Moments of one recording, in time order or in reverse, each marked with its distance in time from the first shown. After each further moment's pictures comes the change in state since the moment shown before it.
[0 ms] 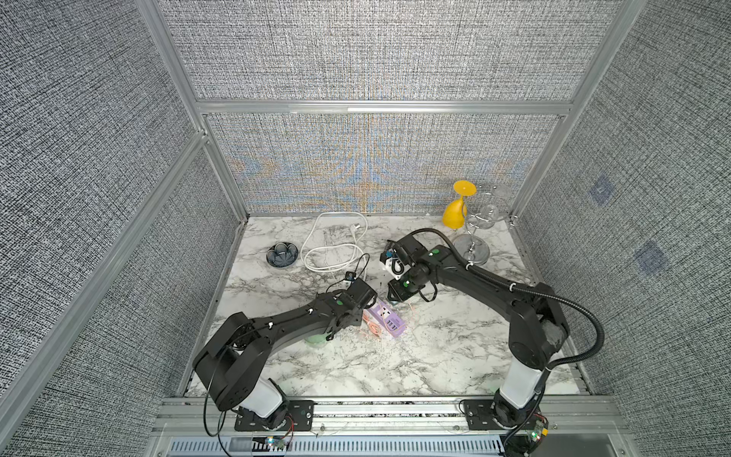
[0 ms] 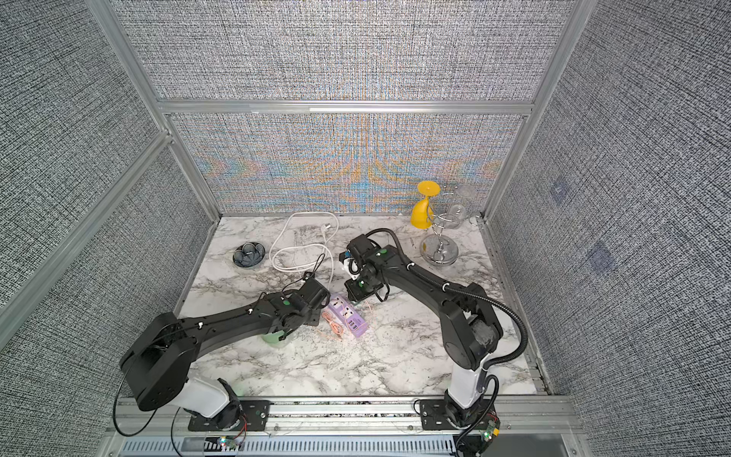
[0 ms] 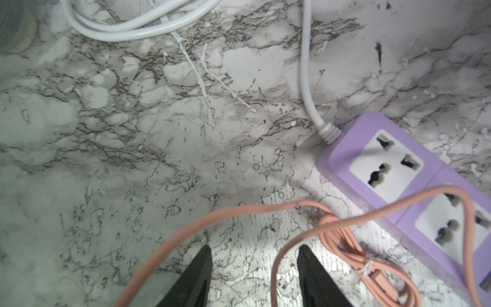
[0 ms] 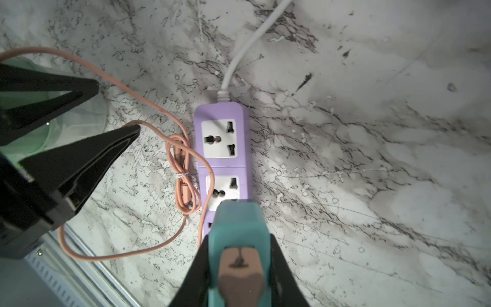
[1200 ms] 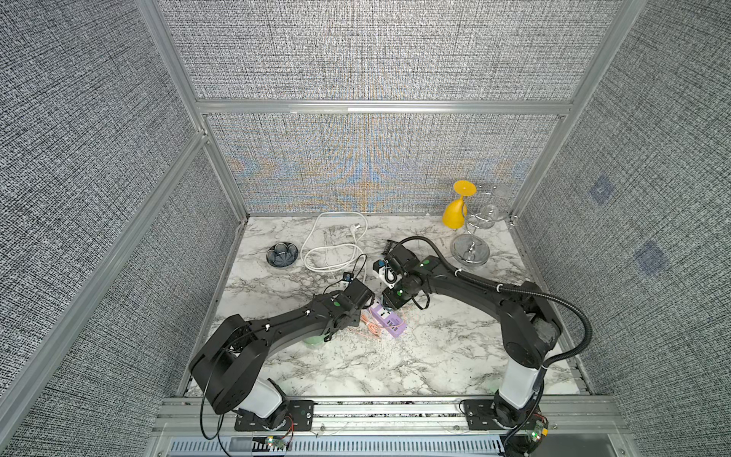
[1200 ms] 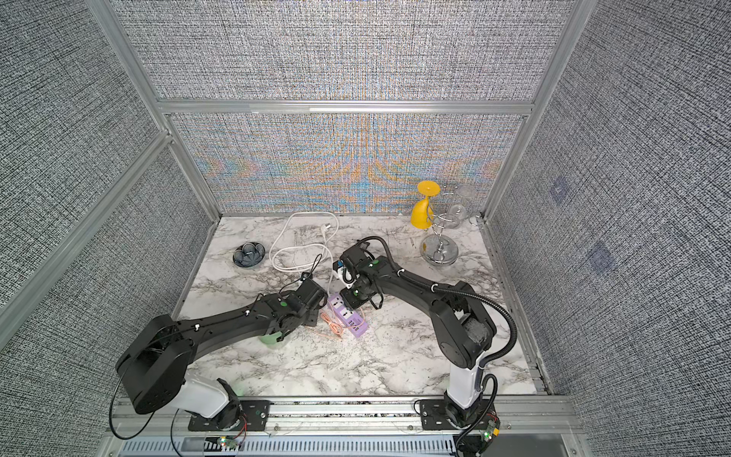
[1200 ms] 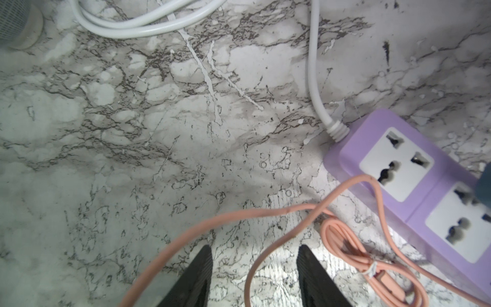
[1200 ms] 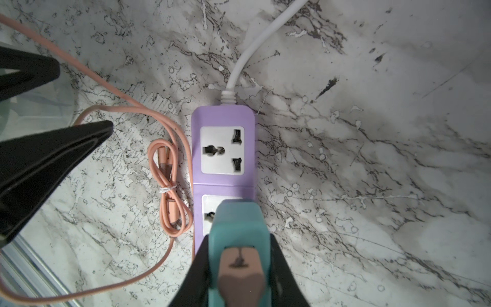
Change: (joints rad) left arm 0.009 -0.013 -0.019 0.012 0.005 0.006; right arm 0.053 0.016 -0.108 0.153 0.072 0.013
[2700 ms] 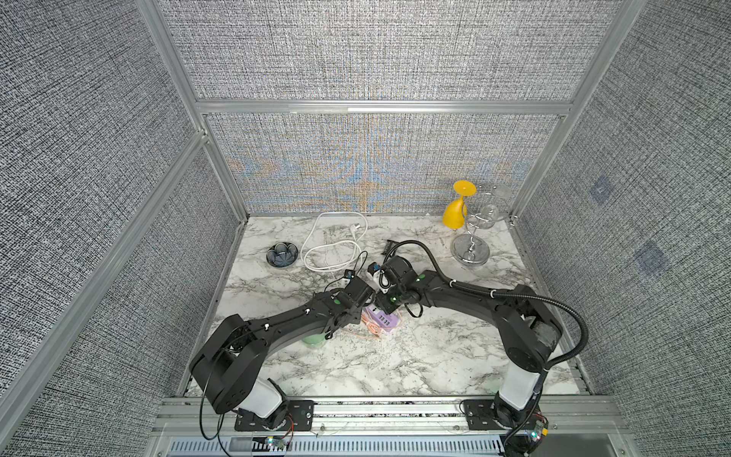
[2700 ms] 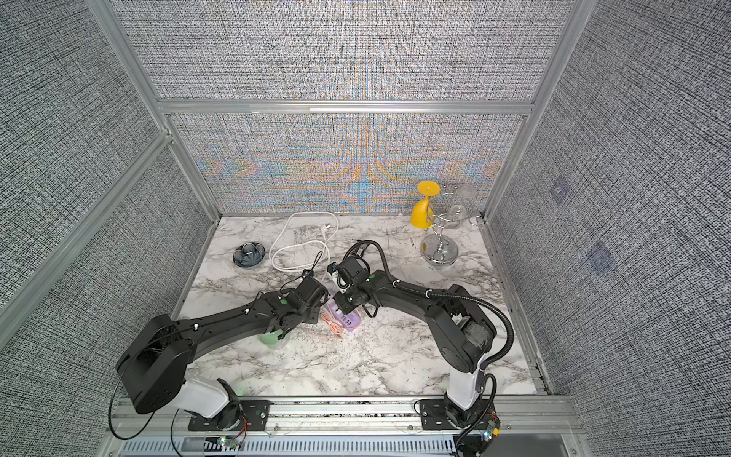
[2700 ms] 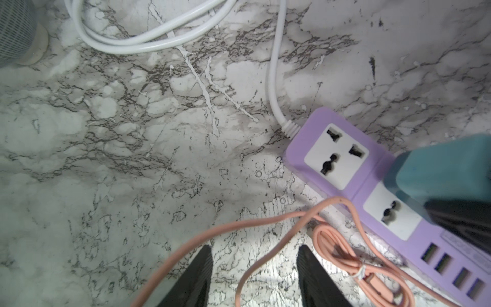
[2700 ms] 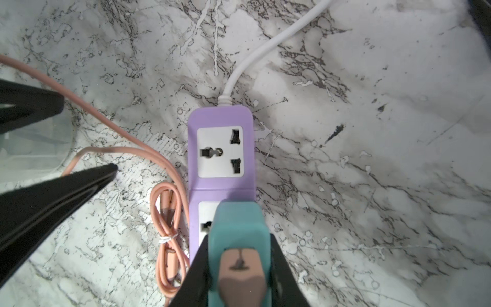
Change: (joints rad) left arm 0.006 -0.009 0.024 -0.002 -0.003 0.023; right arm 0.061 -0.003 -0.157 0.276 0.087 0.044
